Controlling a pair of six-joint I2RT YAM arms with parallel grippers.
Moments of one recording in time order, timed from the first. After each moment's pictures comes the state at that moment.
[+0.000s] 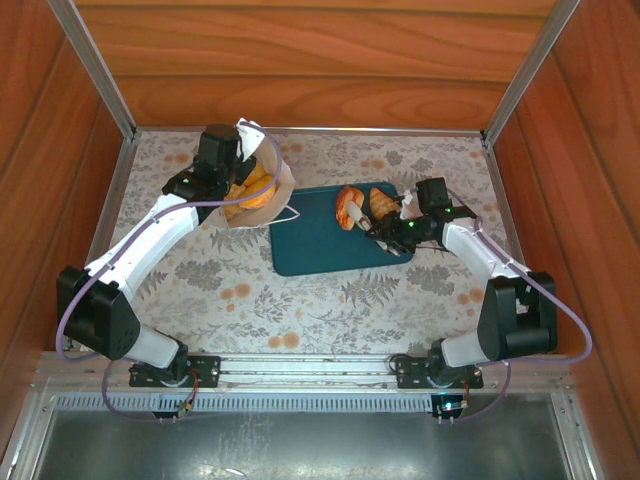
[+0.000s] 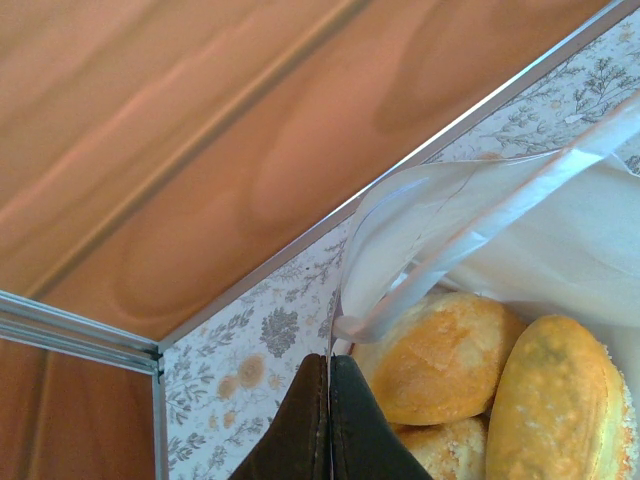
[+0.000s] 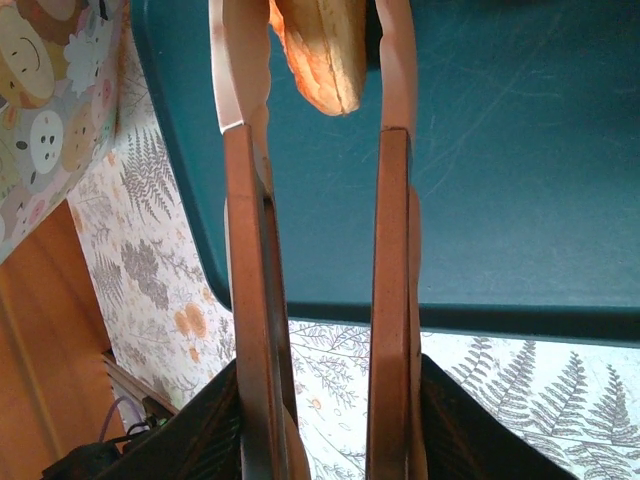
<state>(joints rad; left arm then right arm) -0.45 1.46 1.29 -0.29 -0.35 0.43 0.20 1.43 0.94 -0.63 -0.65 0.51</state>
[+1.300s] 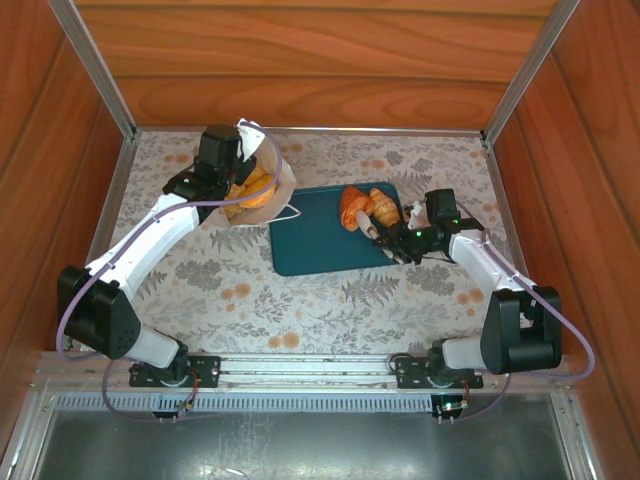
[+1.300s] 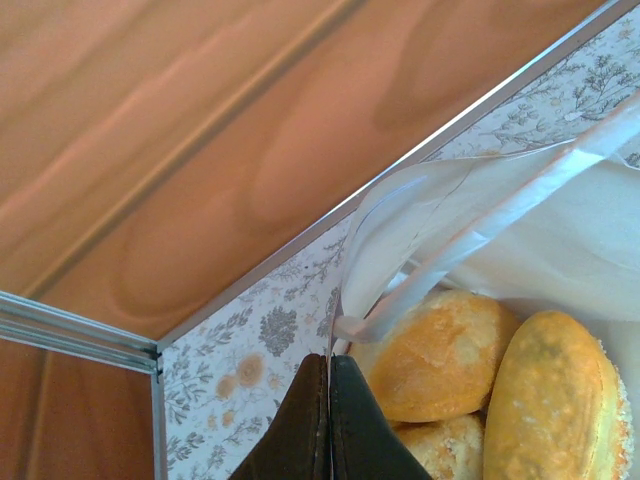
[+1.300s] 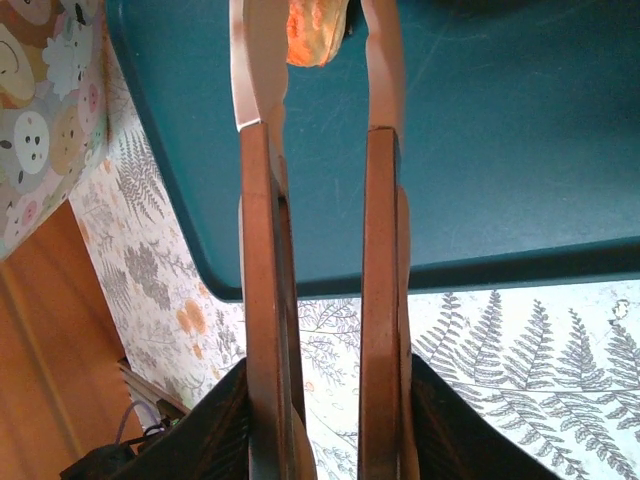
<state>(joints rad) -0.45 1.47 1.29 -0.29 -0.35 0.43 0.15 1.36 0.84 -0.62 -0.68 0.54</state>
